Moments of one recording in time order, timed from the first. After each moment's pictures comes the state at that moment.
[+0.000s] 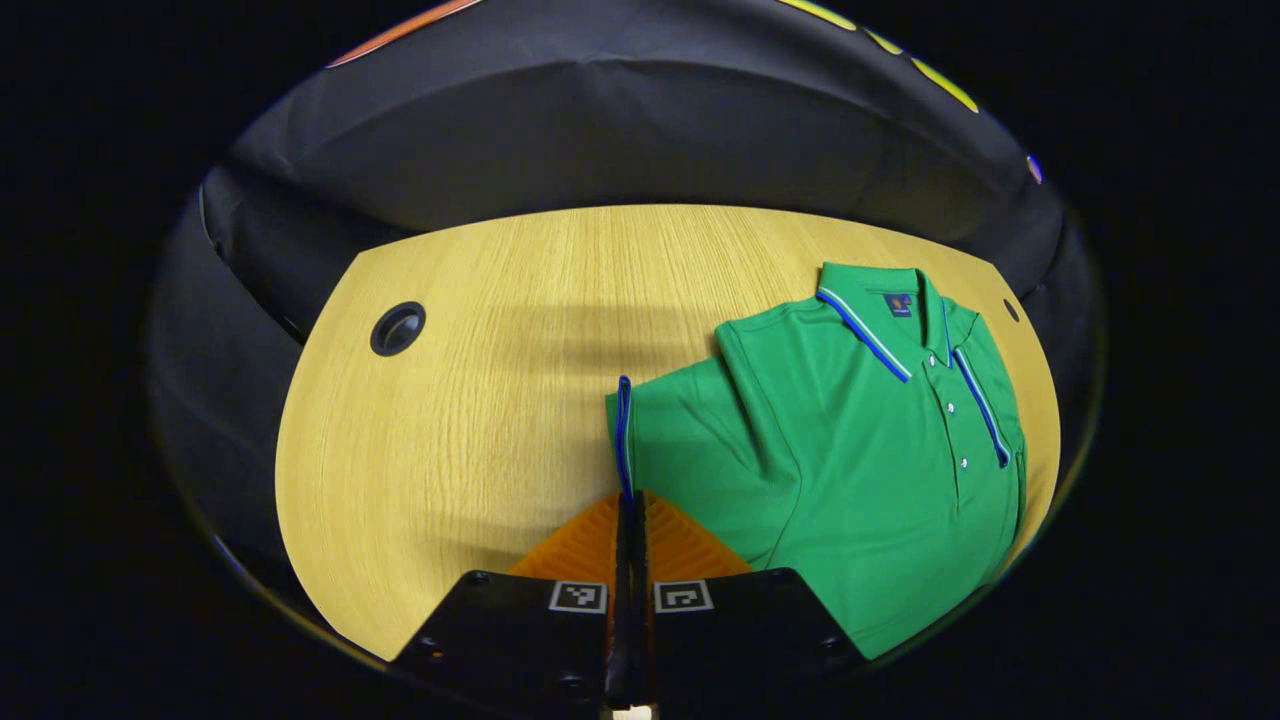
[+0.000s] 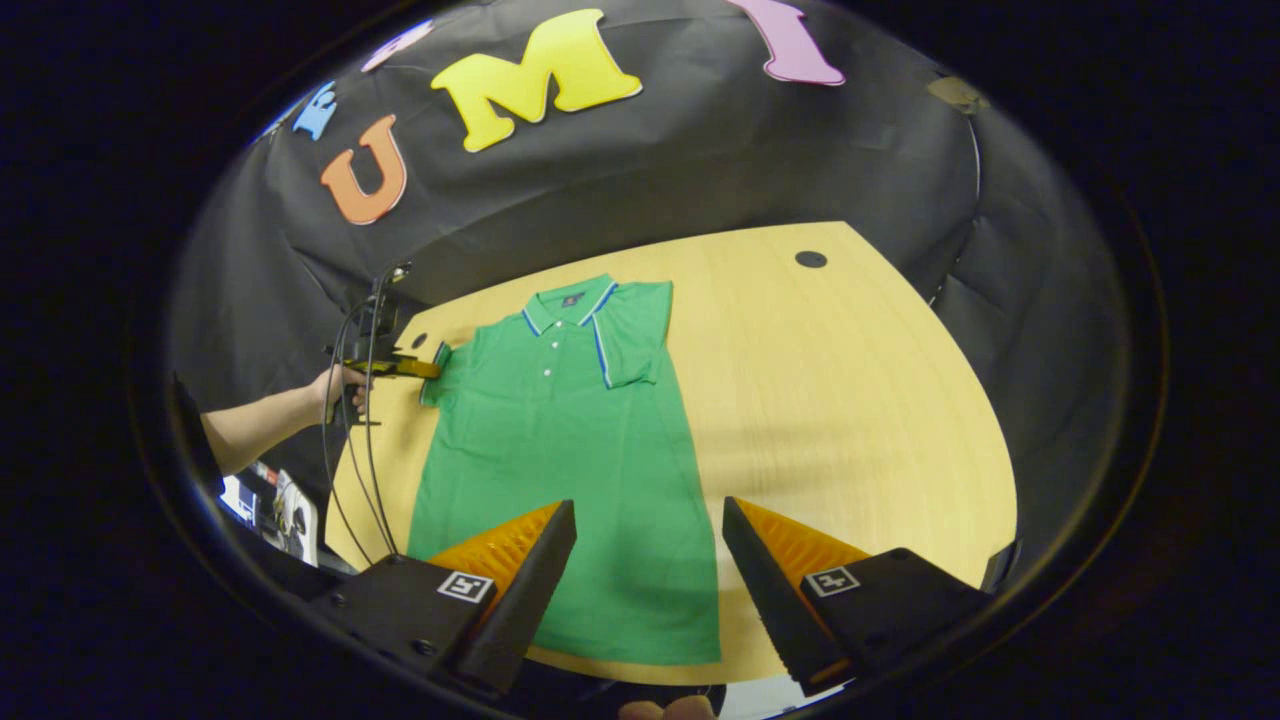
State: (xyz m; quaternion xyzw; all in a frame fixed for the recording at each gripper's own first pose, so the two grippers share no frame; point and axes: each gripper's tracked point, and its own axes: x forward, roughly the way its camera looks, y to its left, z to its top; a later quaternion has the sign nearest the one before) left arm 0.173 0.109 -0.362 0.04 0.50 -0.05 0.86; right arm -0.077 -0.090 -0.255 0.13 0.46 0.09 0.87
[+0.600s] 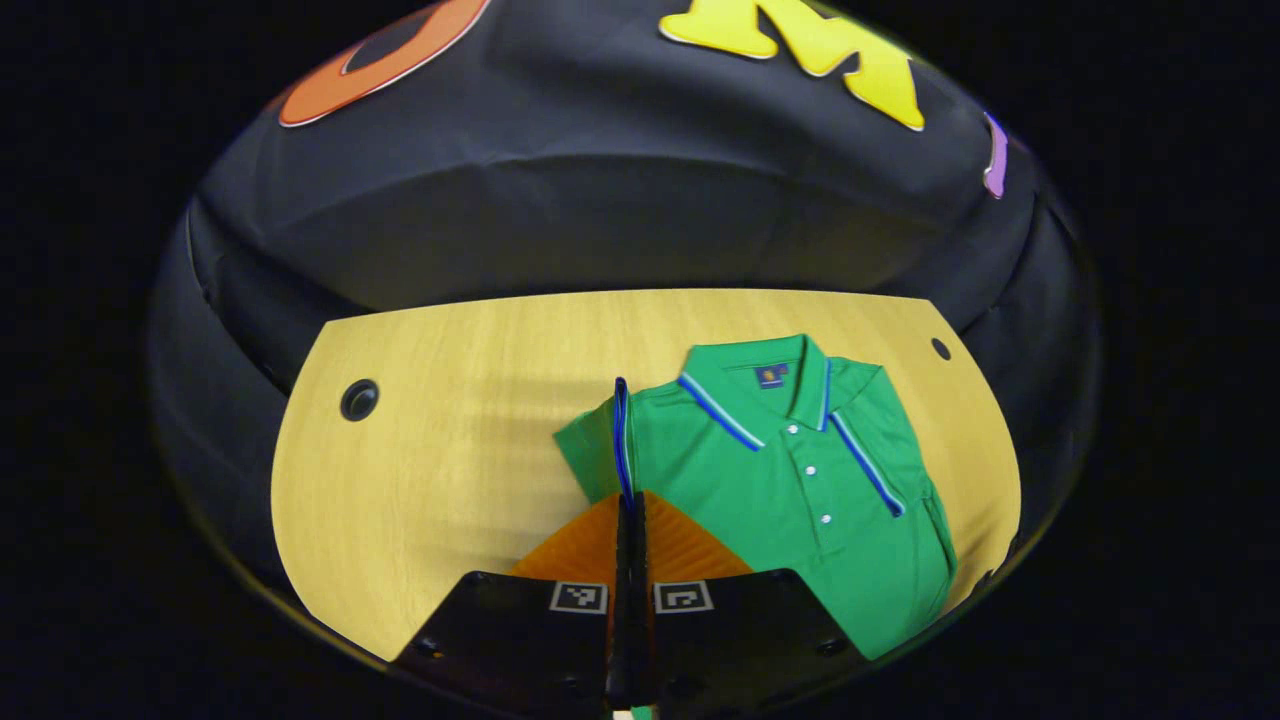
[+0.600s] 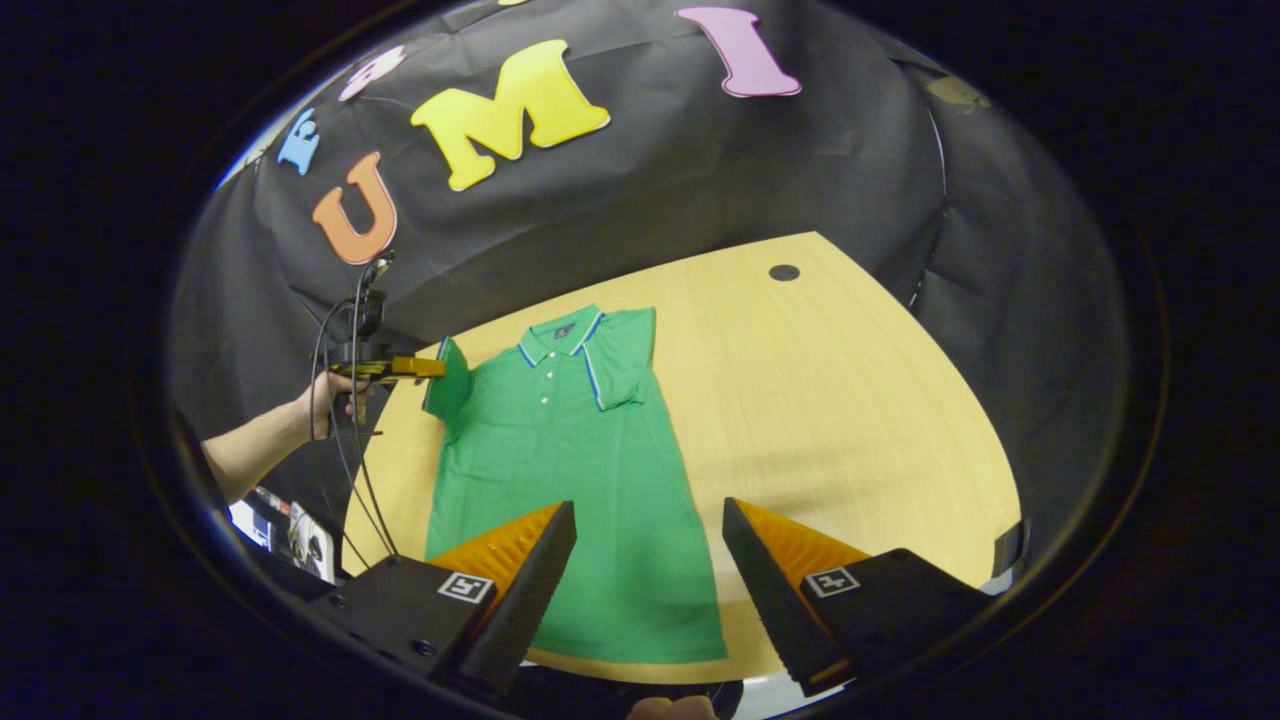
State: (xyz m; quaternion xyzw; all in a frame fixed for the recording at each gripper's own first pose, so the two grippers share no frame) left arm 0.178 -0.006 -0.284 0.01 0.45 -0.12 0.88; right arm -0.095 -0.114 -0.240 0.17 0.43 0.06 0.88
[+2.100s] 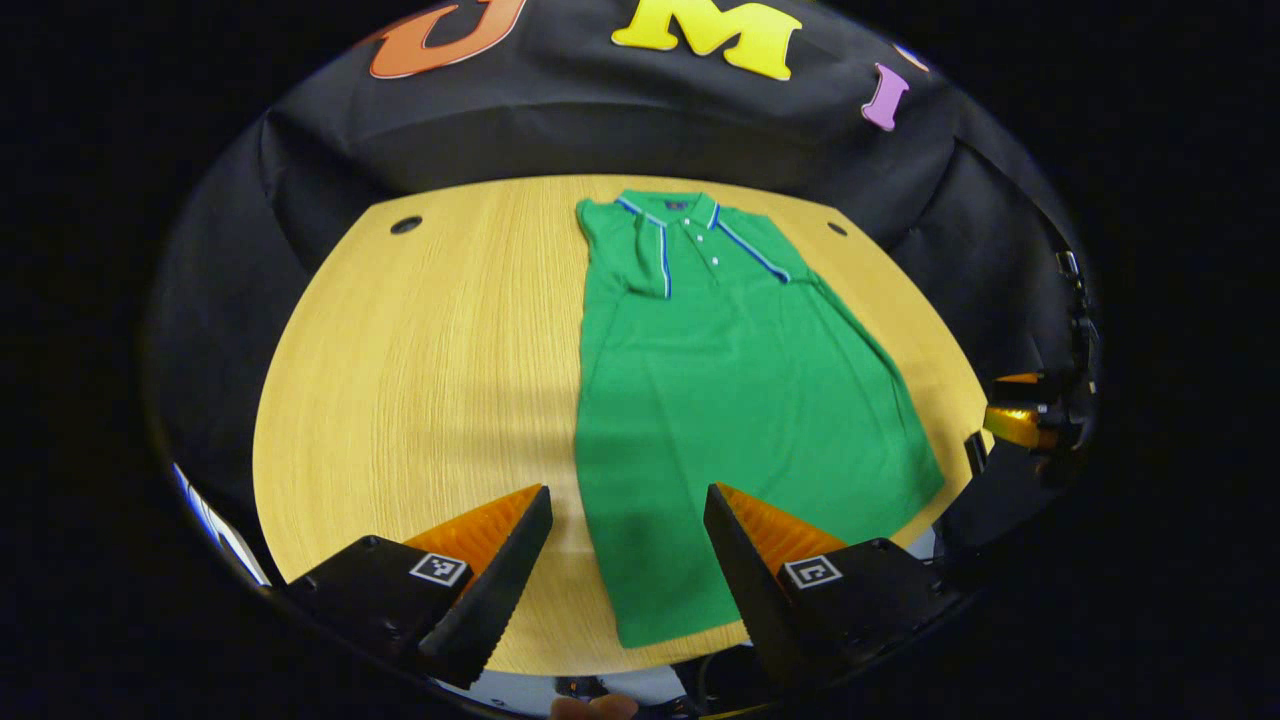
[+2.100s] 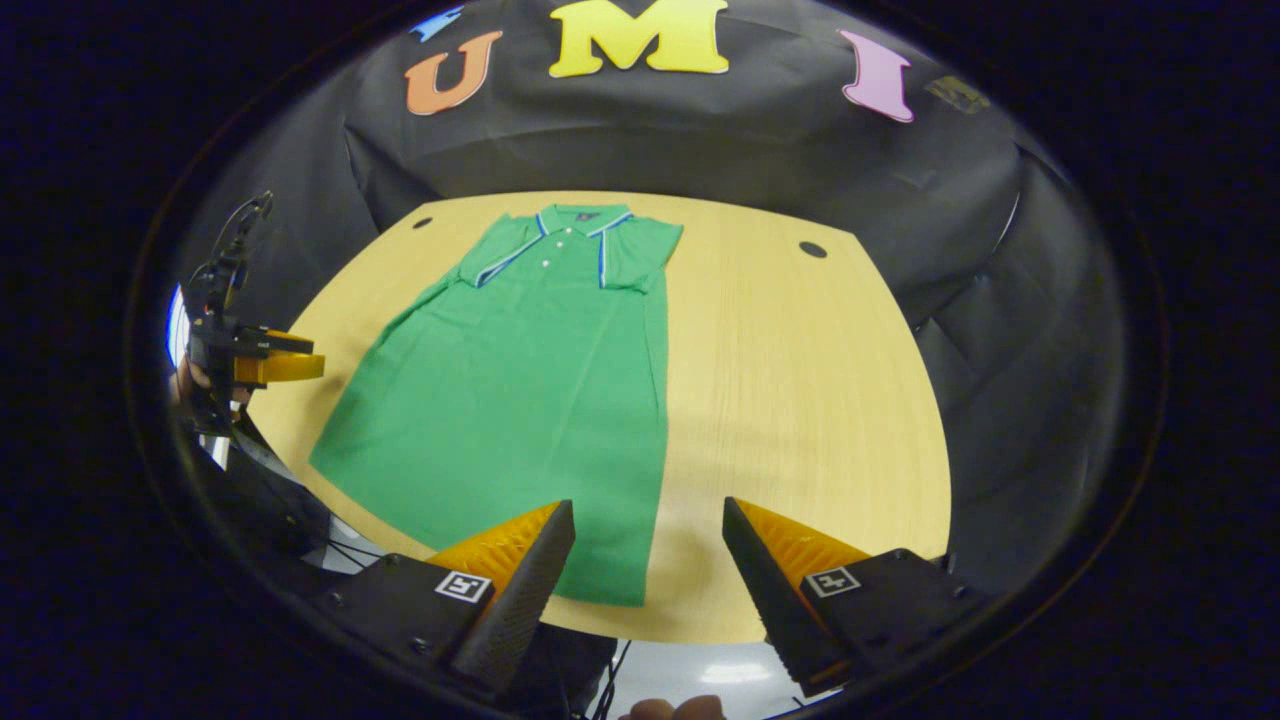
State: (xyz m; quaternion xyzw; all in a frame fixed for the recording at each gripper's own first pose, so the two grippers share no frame) left arm -0.170 0.033 -0.310 0.00 0.51 -0.14 0.85; right arm -0.180 -0.121 -0.305 -0.05 0.50 0.11 0.86
